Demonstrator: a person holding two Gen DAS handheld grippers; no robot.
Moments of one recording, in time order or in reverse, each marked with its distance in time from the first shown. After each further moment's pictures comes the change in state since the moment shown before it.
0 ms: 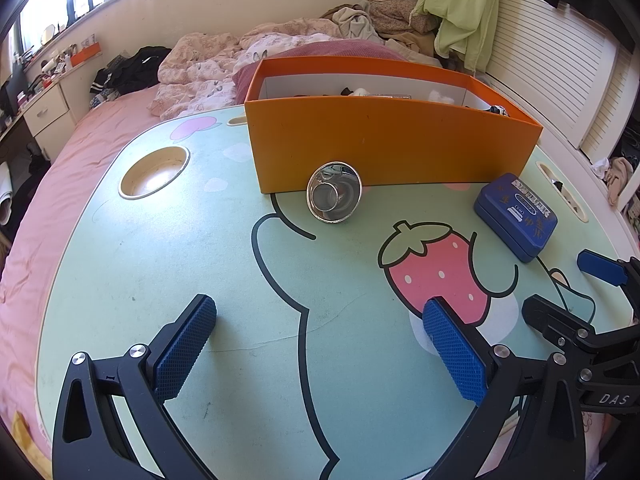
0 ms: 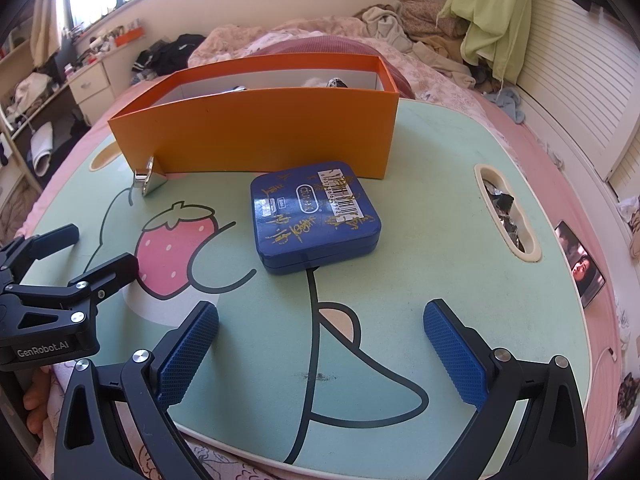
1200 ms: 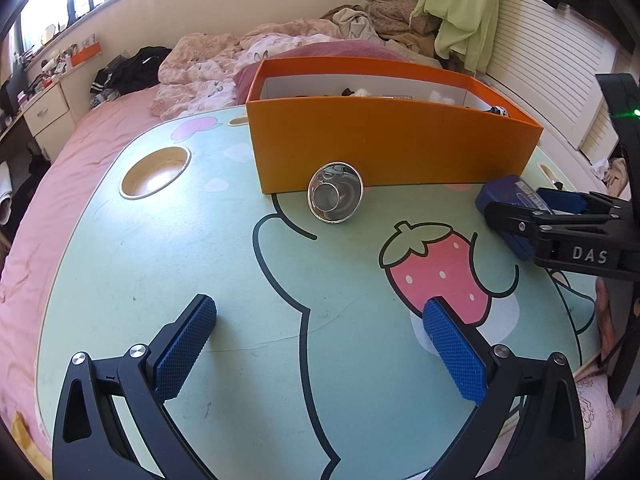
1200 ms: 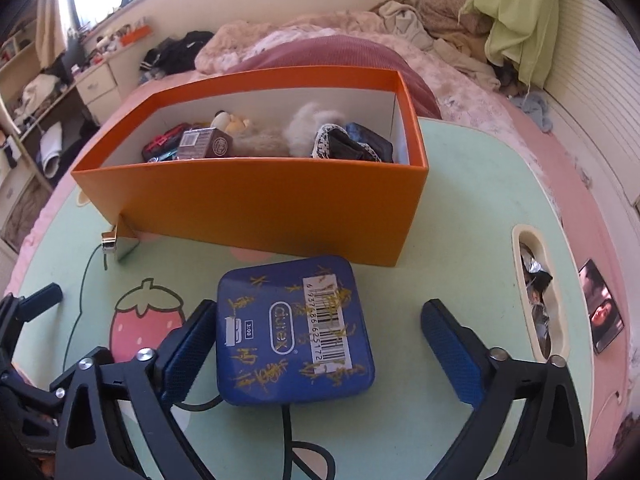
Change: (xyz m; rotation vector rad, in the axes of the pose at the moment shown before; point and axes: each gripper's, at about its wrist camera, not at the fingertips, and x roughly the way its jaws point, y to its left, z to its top) left arm -0.003 0.000 0.002 -0.001 -0.001 -0.001; right arm 0.031 0.000 0.062 -0.051 0.003 0.057
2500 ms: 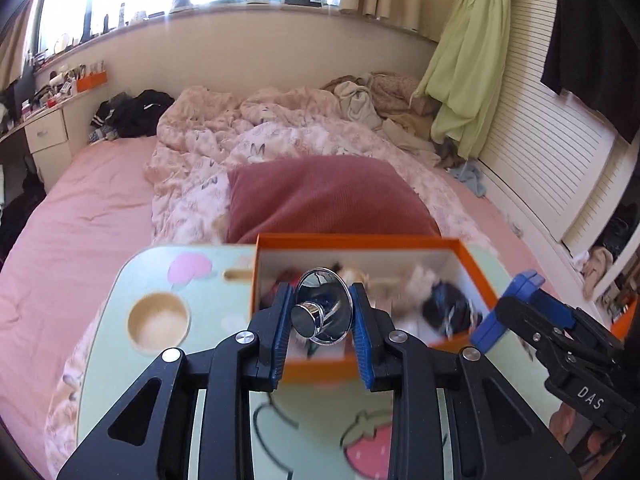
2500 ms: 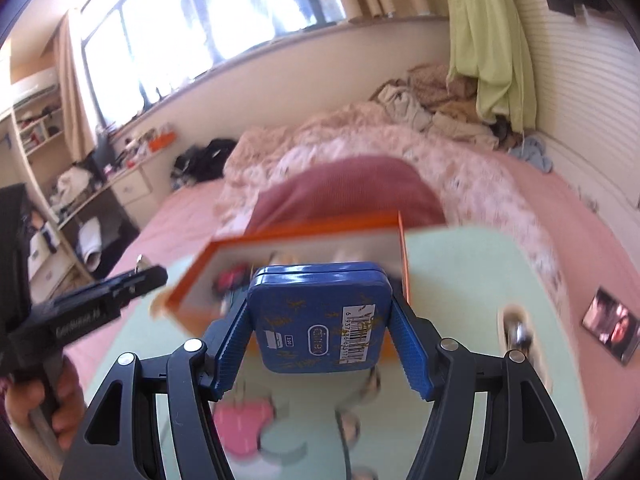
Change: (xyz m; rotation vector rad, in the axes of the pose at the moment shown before) left arm -0.035 0.006 0.138 -0.095 -0.201 -0.071; right arm -0.071 -0.018 0.065 0.175 -0.325 0.140
